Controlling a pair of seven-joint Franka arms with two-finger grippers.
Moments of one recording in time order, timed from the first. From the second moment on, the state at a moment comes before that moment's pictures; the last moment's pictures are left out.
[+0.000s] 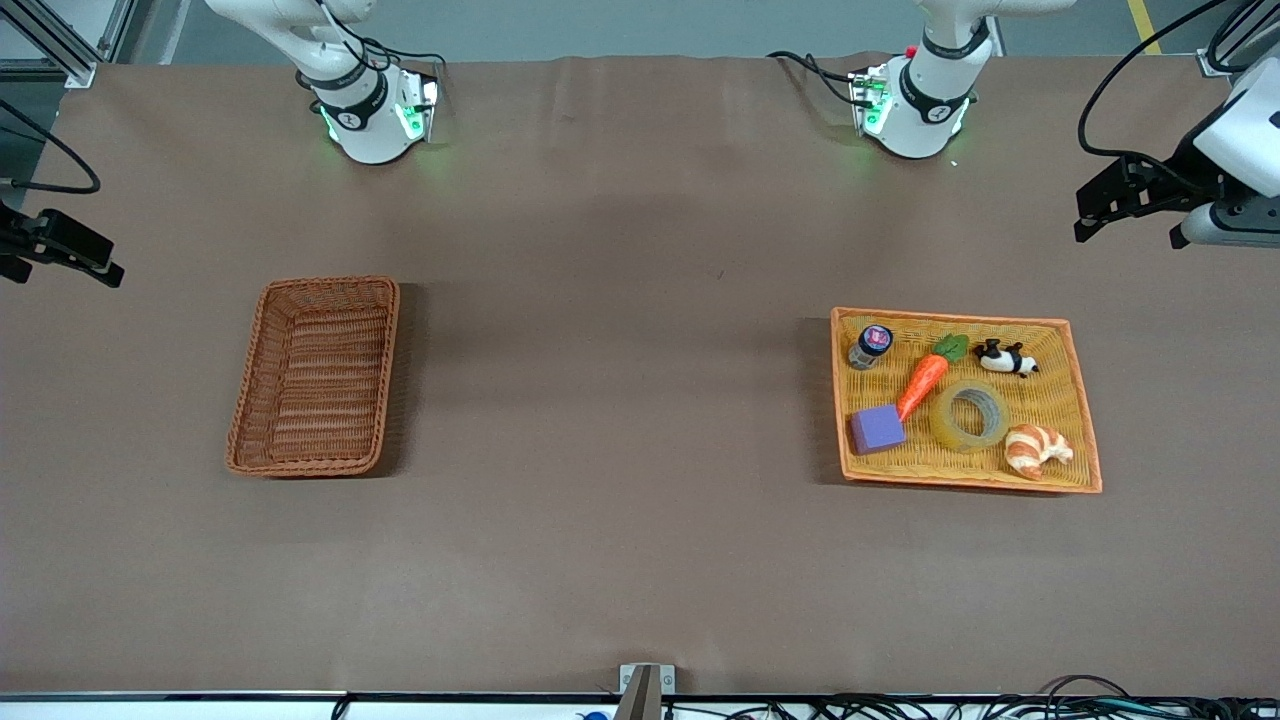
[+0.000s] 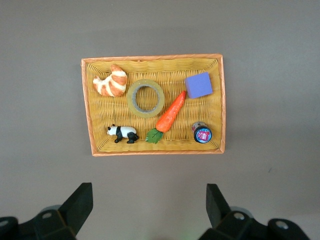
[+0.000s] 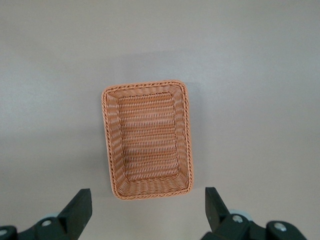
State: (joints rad) left arm -0.08 -0.07 -0.02 -1.59 0.00 1.54 0.01; right arm -0.05 0.03 -0.01 -1.48 -0.01 1.53 0.00
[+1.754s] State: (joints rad) left arm 0.02 0.40 -0.01 -2.00 0.02 2.38 0.02; right arm -0.05 0.03 -0.01 -1.49 -0.01 1.53 0.00
